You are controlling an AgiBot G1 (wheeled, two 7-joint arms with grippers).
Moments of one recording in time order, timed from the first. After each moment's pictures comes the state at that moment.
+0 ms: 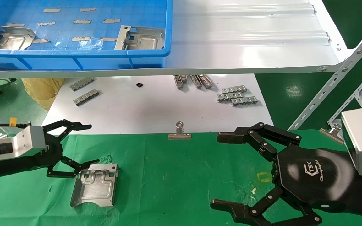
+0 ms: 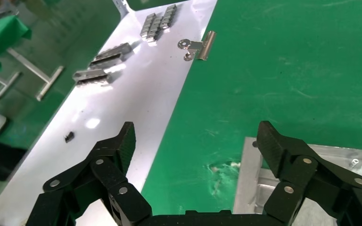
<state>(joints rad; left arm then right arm) -1.57 0.83 0.65 -0.06 1.05 1.60 0.80 1.09 -0.58 -0.35 1.27 -0.68 -1.47 0.15</state>
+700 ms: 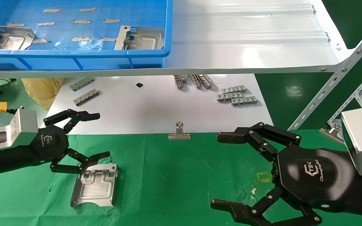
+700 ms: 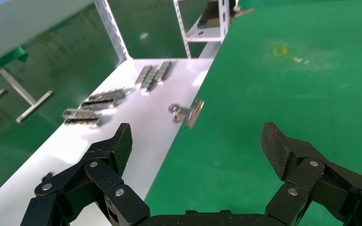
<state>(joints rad) -1.41 0.76 0.53 -0.47 0.94 1.56 0.47 1.09 -0.58 -0.35 1.27 -0.68 -1.47 0.15</state>
